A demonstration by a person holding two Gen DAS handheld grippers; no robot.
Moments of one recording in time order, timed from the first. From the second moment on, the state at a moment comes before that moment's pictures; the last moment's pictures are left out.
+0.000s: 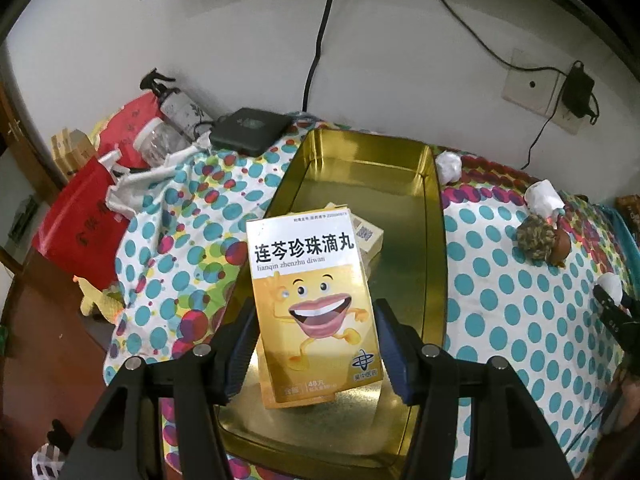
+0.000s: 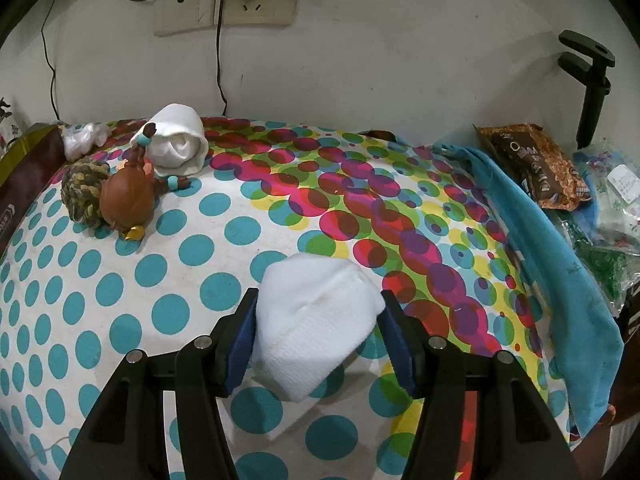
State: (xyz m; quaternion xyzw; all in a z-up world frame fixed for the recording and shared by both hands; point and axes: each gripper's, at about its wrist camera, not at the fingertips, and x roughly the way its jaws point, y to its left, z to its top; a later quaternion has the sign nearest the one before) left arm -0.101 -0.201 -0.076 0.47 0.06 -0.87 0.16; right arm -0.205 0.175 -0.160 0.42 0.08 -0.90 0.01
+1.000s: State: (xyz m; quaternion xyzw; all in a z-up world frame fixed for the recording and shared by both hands) left arm -0.088 -0.182 -0.084 0.47 0.04 -0.86 0.17; right arm -0.206 0.173 -0.161 0.42 0.08 -0.90 0.01
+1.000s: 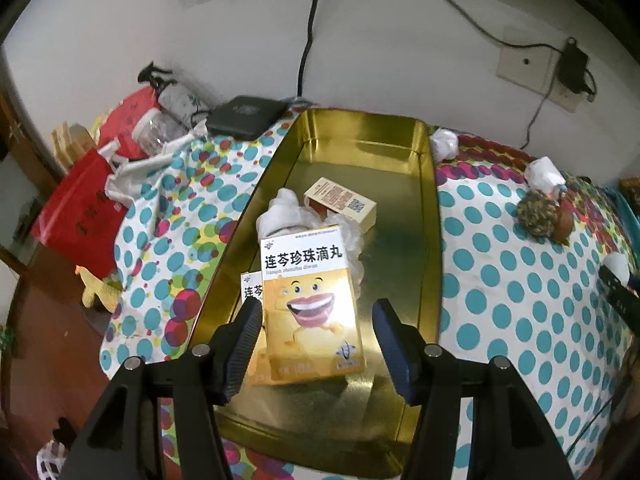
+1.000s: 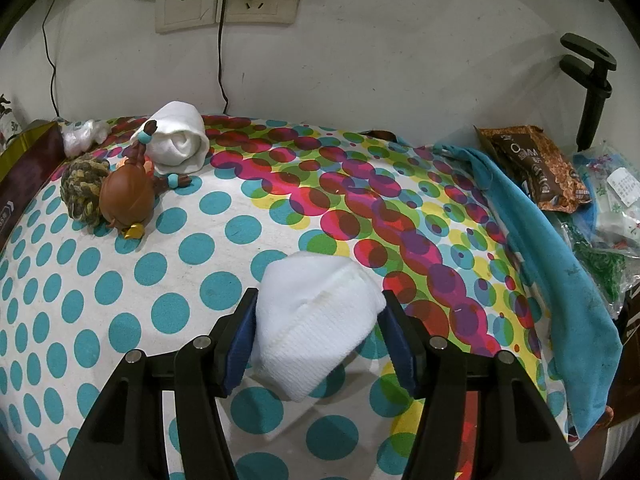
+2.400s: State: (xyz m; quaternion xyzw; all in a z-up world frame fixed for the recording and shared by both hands) left arm 0.087 -0.237 -0.073 0.40 0.12 -0.88 0.23; right arm -0.205 0.168 -0.159 0.41 0.11 -0.91 0.01
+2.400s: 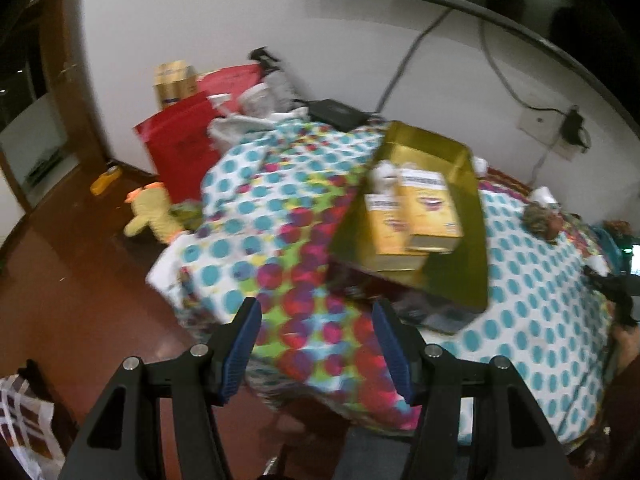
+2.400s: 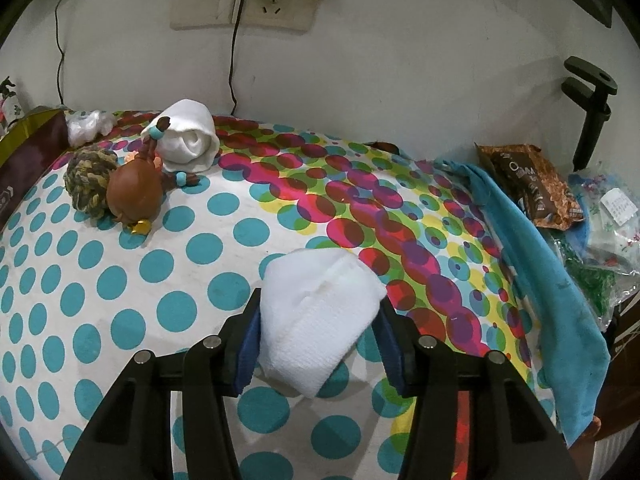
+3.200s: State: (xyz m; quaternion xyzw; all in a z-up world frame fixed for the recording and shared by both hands) left arm 0.129 -0.298 -0.109 0.40 0.16 -0.86 0.29; right arm -0.150 -0.016 -0.057 0.38 0.06 -0.89 0.25
